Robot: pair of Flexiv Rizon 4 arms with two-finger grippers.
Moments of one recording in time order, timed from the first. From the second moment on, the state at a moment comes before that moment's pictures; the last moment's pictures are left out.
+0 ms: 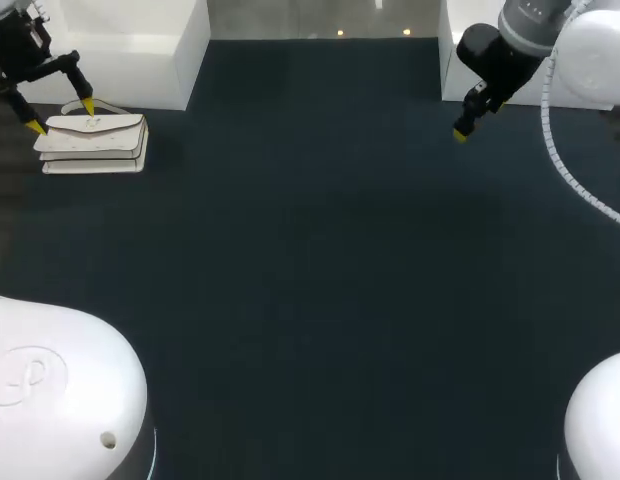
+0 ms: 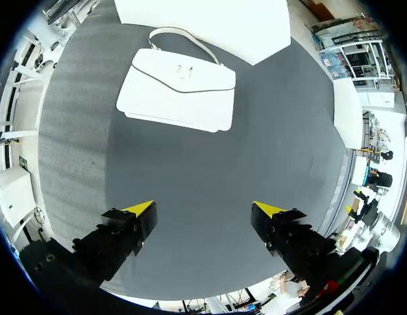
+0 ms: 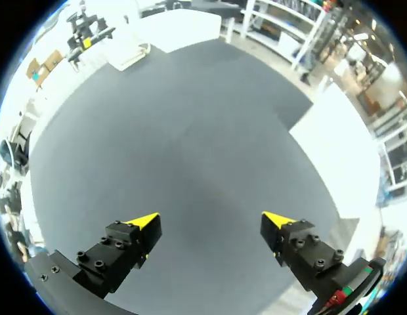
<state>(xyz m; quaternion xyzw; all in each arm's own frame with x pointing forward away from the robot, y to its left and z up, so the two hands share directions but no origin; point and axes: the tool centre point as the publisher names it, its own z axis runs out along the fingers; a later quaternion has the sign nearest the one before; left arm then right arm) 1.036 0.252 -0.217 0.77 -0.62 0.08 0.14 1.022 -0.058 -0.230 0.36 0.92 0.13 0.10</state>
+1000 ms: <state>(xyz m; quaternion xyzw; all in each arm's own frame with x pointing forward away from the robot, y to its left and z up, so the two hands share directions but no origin) 1.058 0.325 -0.258 0.81 -0.52 0.17 0.19 1.043 0.010 -0.290 -0.03 0.96 0.24 0.10</state>
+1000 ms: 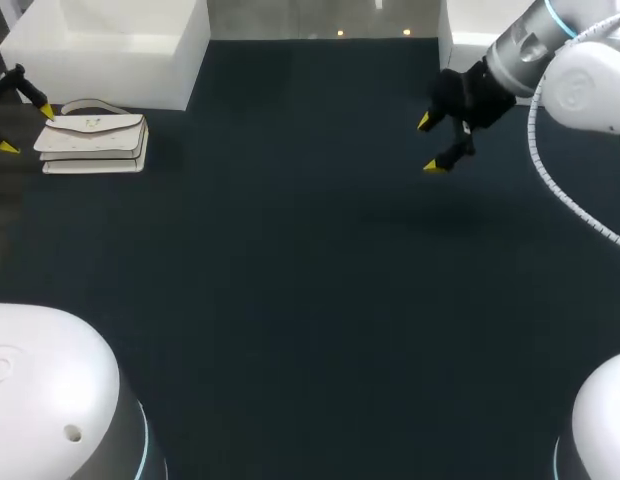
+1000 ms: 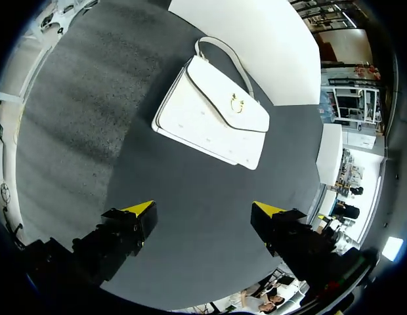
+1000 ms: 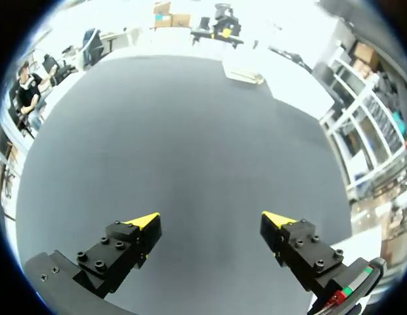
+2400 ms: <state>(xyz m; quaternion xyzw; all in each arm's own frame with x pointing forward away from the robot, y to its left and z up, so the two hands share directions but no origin) 1.088 0.352 -0.269 0.82 -0.46 0.24 0.22 1.088 0.061 -0.326 -0.03 0.96 0.28 0.04</state>
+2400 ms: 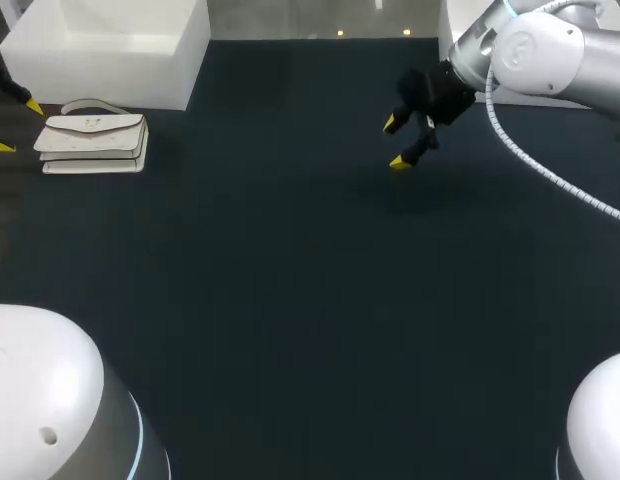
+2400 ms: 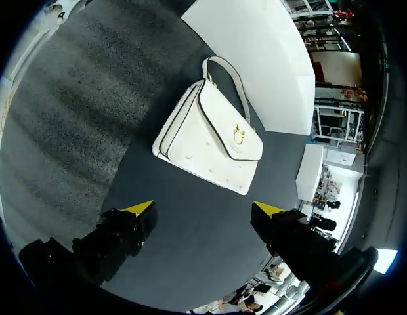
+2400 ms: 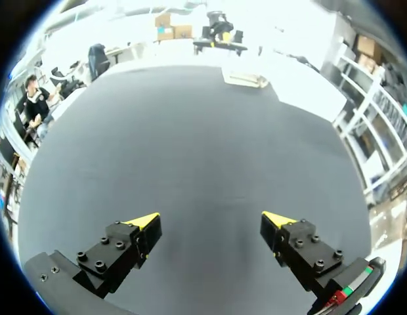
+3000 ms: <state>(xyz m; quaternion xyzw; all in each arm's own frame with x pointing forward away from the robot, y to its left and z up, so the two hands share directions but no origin) 1.102 0.366 -0.279 0.83 -0.43 0.26 0.23 1.099 0.071 -0.340 -0.02 0.96 0.29 0.03</state>
